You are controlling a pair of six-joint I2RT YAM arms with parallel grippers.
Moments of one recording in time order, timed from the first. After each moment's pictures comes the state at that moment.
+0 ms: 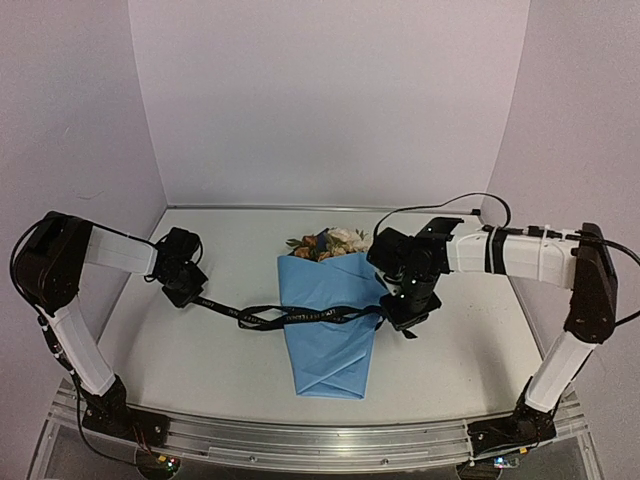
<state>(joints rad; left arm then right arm) -0.32 1.73 0.87 -0.21 -0.14 -1.10 0.87 1.72 1.34 -1.07 0.13 0.43</state>
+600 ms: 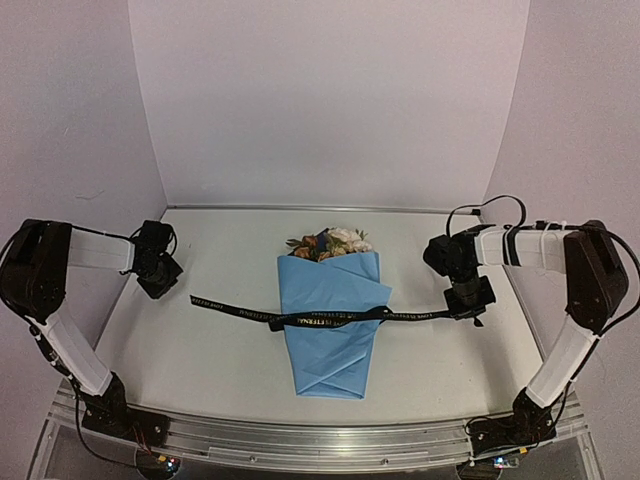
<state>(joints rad) -0.17 1.64 0.85 -0.21 -0.21 -0.96 0.49 1.72 1.12 -1.05 0.51 0.46</state>
